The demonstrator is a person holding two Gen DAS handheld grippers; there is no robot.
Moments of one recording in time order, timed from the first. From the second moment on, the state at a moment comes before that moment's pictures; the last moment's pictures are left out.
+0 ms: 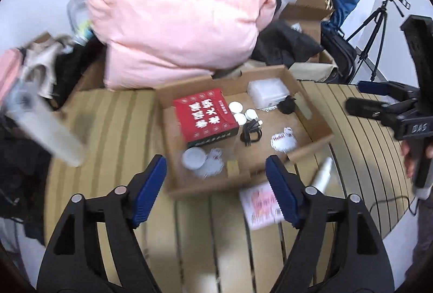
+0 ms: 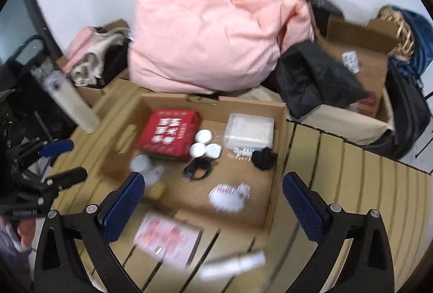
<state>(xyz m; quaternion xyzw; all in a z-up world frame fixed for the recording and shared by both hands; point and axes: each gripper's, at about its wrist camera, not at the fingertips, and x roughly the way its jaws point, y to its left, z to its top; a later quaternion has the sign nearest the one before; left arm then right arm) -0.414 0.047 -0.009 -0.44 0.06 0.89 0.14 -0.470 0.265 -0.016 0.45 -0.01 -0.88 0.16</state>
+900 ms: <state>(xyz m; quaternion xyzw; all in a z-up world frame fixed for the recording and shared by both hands) -0.077 -0.021 0.023 -0.34 0.00 0.93 0.16 -0.072 0.256 0.008 0.32 -0.06 -0.93 0.15</state>
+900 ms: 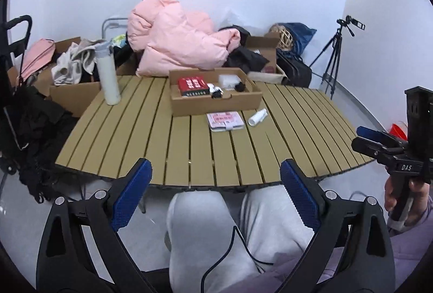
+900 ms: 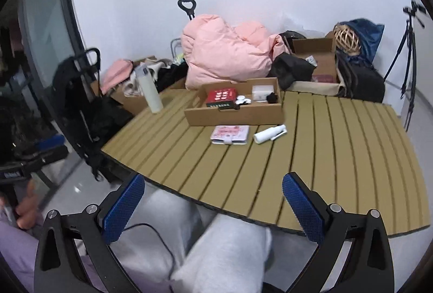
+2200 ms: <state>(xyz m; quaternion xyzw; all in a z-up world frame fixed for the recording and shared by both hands) -0.377 0.190 -0.188 -0.51 -0.12 0.82 0.21 -0.418 0.362 -0.186 0.45 -0.17 -0.85 0.20</state>
